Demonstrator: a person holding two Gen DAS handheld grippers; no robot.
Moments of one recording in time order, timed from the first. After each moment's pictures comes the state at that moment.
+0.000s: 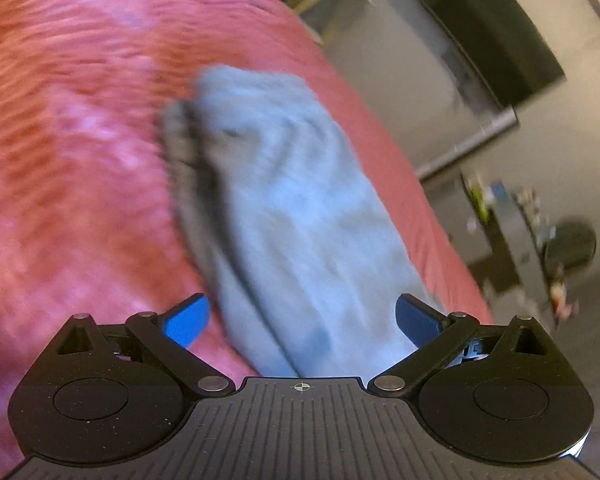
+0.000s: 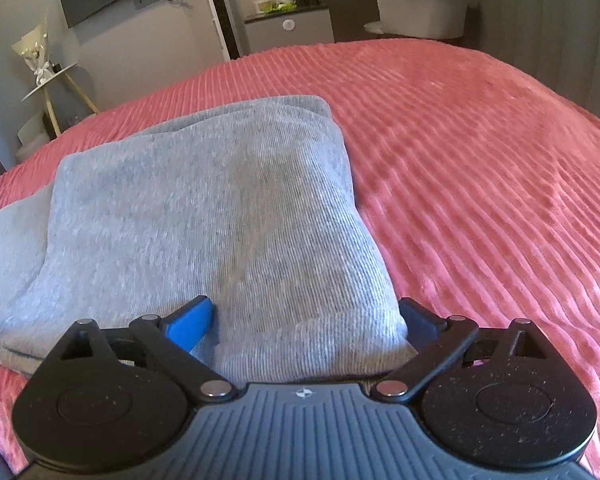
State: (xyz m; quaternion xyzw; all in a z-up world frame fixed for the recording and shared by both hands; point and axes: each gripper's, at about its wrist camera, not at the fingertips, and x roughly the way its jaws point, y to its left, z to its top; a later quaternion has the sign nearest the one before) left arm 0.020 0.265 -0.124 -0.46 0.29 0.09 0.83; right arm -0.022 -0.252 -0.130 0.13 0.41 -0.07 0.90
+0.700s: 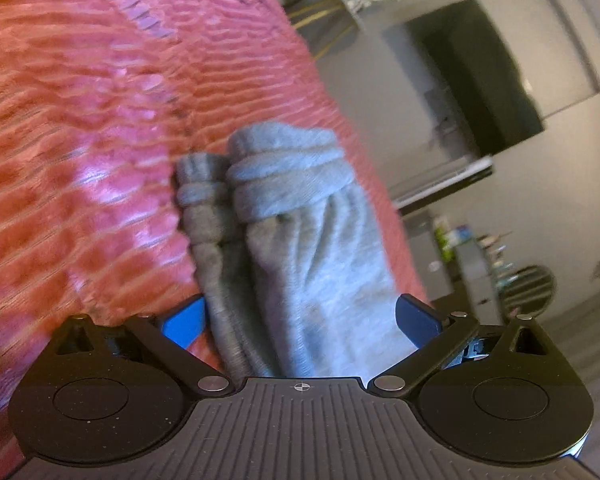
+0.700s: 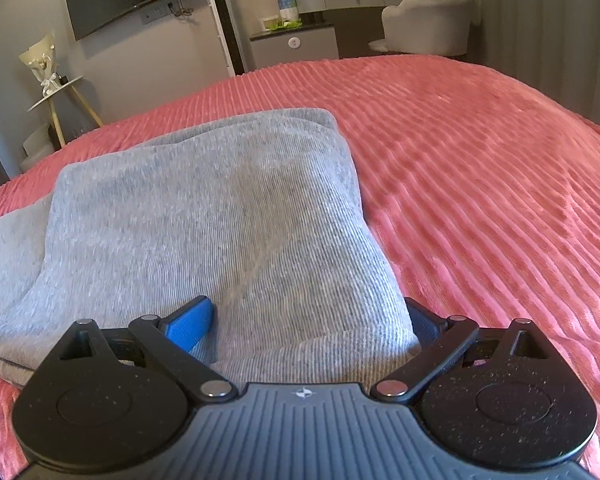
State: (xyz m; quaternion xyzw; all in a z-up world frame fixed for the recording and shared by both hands) left arm 0.042 0.324 -0.160 -0.52 0.22 0.04 0.83; right arm -0.017 -0.252 -0.139 0.13 0.38 -0.06 0.92
